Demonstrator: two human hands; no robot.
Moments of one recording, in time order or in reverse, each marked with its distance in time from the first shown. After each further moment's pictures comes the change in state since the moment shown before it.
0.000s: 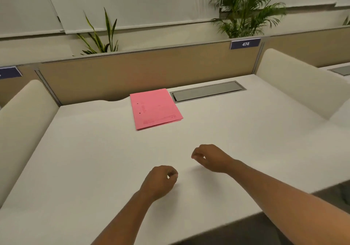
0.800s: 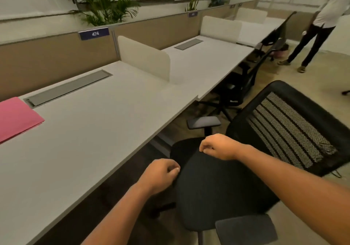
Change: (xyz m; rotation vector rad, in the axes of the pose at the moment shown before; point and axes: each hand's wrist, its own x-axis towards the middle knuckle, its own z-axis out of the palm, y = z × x) left_hand -0.165 0.278 0.241 0.088 -0.549 0.590; right_hand -0.495 0.132 -0.070 -0.125 0.042 0.608
